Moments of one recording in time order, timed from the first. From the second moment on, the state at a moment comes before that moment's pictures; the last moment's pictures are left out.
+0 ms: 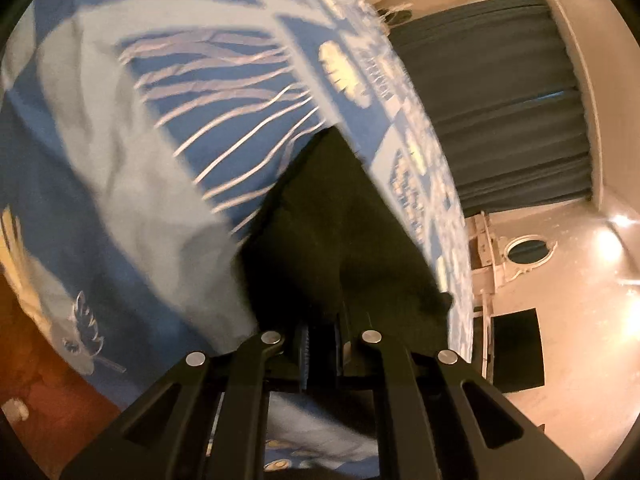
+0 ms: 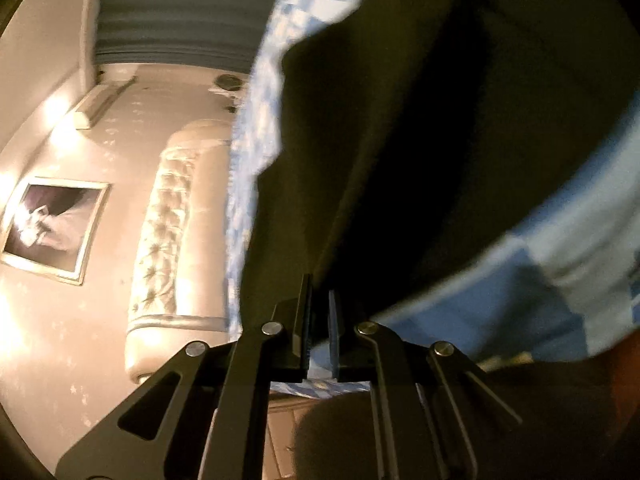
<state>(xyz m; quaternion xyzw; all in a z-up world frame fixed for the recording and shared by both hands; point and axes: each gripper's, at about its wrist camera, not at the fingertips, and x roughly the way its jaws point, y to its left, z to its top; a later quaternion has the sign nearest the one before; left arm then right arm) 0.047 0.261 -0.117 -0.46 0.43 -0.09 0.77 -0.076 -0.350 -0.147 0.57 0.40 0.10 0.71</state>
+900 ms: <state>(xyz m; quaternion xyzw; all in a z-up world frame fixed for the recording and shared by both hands) 0.062 0.108 -0.053 -0.34 0.47 -0.16 0.80 -0.035 -0.708 -0.137 0.61 0.24 -0.19 0.73</state>
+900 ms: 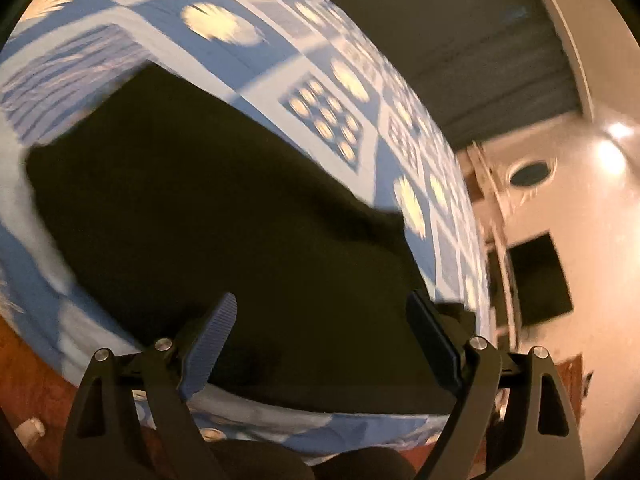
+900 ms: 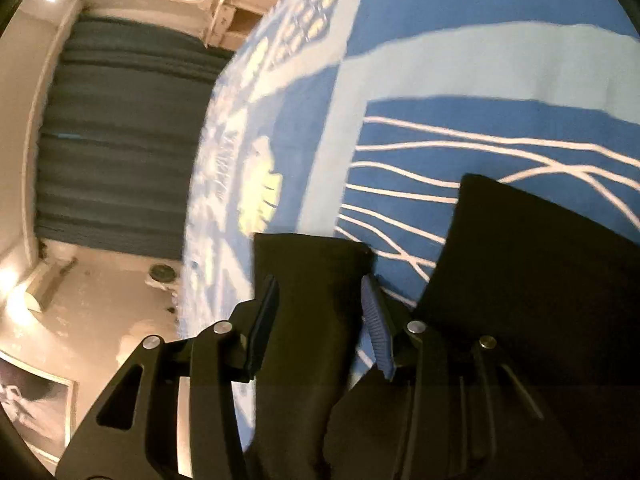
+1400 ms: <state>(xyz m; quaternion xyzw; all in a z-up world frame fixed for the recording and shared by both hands) 0.062 -0.020 -0.042 -0.25 0.50 -0.25 0.79 -0.016 -0.672 -0.116 0.58 0.24 -0.19 0.75</state>
